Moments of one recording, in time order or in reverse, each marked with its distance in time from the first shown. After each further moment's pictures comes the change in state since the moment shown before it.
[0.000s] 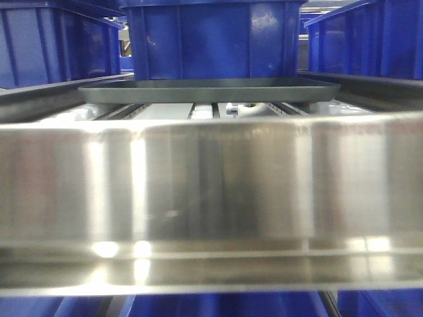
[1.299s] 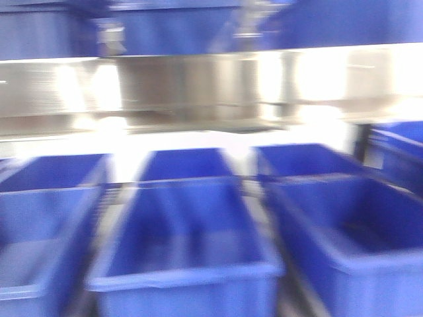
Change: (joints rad) left arm 0.000 -0.006 0.000 0.008 -0.002 0.000; right arm 0.000 -0.004 0.000 0.006 -0.006 0.002
